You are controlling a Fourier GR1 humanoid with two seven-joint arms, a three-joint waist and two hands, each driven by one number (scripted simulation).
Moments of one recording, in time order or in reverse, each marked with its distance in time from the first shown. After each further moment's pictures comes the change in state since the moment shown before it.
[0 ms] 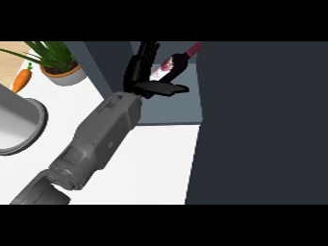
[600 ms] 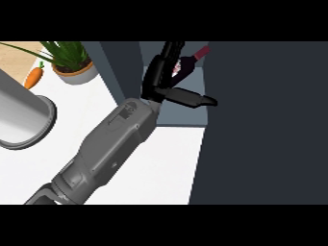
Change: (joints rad) left arm 0.131 -0.010 -0.133 -0.471 -0.066 0.182 0.193; right arm 0.023 -0.031 0.002 -0.011 0.012 -0.021 0.016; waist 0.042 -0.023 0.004
